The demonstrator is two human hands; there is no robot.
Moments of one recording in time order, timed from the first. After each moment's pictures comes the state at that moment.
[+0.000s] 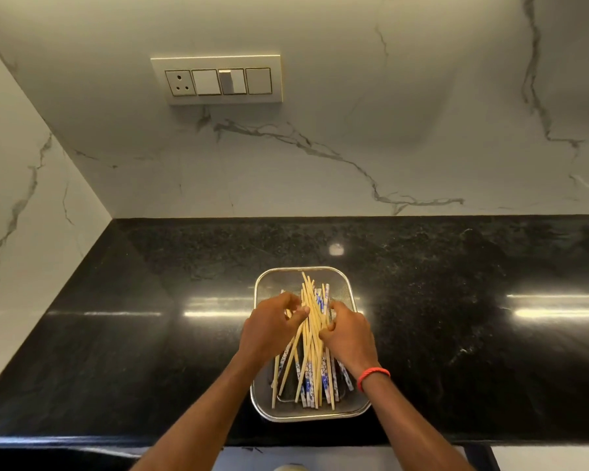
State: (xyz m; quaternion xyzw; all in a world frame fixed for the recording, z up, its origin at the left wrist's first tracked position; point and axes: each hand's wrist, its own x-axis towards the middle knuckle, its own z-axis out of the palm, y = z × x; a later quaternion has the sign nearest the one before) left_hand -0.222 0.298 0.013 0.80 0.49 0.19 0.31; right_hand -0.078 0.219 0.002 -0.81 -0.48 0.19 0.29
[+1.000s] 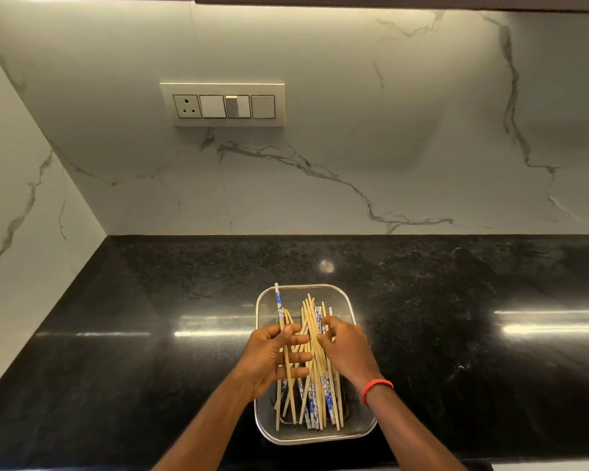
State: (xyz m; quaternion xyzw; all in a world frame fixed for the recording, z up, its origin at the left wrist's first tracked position) left_hand -0.247 0.292 0.020 0.38 0.43 0.23 0.79; right_hand -0.079 0.229 0.004 -0.80 -0.50 0.20 0.28
